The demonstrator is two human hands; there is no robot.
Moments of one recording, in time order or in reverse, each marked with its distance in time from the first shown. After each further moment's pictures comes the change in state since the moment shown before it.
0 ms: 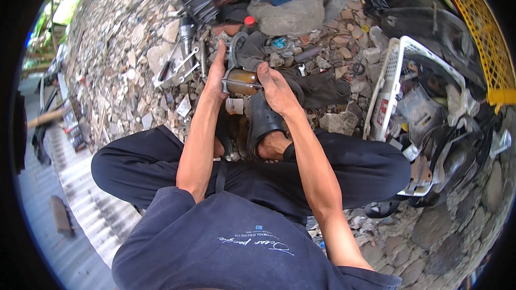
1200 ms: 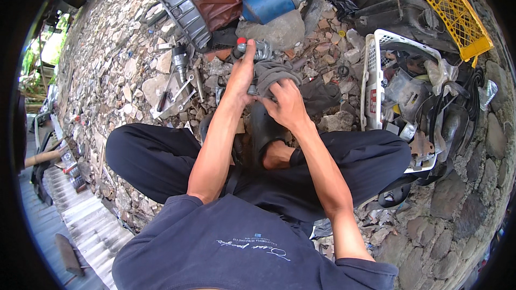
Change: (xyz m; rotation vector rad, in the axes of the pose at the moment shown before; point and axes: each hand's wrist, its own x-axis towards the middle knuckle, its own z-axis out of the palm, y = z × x) left_hand -0.019 0.018 0.075 0.137 -0.096 0.070; right_hand -0.030 -0.013 0.004 -0.900 0.412 -0.657
